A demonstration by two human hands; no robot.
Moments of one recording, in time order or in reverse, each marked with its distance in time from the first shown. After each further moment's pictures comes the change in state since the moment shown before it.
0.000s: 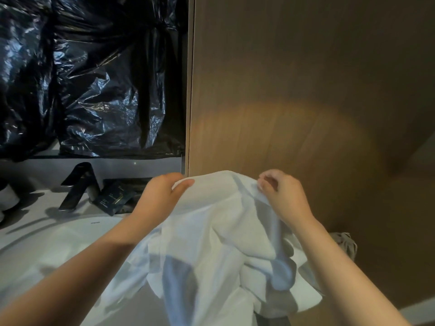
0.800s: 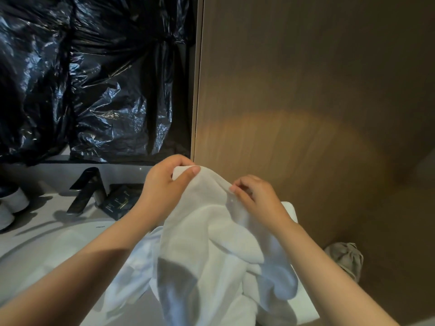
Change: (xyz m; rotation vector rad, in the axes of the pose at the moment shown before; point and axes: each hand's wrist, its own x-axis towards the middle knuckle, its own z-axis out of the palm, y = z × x) left_hand -0.004 0.052 -0.037 -0.289 0.182 0.015; right_hand 0.009 -0.027 0.031 0.122 -0.151 -0.301
